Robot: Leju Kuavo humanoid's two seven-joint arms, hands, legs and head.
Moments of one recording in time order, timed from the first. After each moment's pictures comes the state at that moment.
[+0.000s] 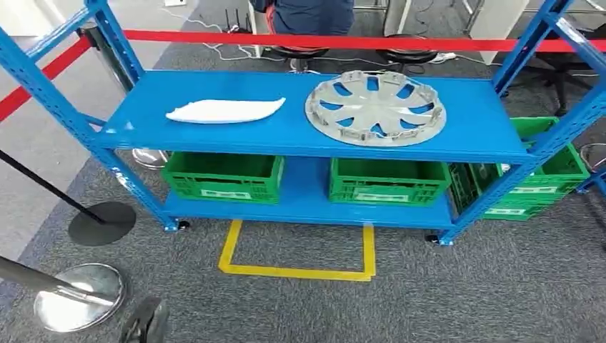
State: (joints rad) left arm 0.09 0.00 0.00 -0.51 0.00 0.00 0.00; right arm 0.22 0.00 0.00 -0.30 0.00 0.00 0.00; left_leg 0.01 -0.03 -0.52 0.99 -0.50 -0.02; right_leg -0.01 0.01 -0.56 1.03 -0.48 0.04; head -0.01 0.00
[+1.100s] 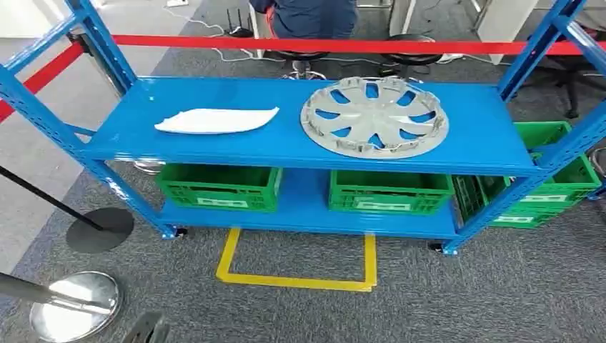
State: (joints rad) left arm 0.13 0.00 0.00 -0.46 0.00 0.00 0.00; right arm 0.17 0.00 0.00 -0.35 0.00 0.00 0.00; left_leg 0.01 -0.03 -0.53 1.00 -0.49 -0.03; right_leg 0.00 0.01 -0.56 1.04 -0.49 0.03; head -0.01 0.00
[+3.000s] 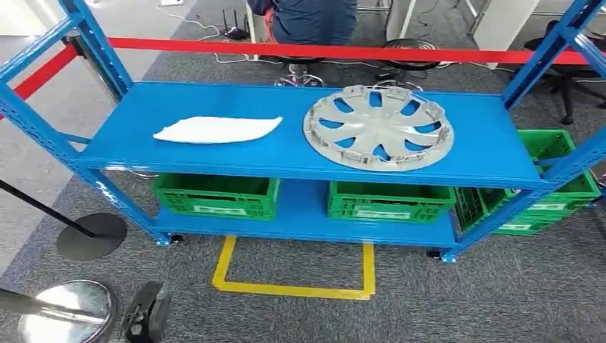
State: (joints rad) left arm 0.04 0.00 0.00 -0.55 0.00 0.00 0.00; right arm 0.27 -0.01 0.00 -0.25 0.00 0.00 0.00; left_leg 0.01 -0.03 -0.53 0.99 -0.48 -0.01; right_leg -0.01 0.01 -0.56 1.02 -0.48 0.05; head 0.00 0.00
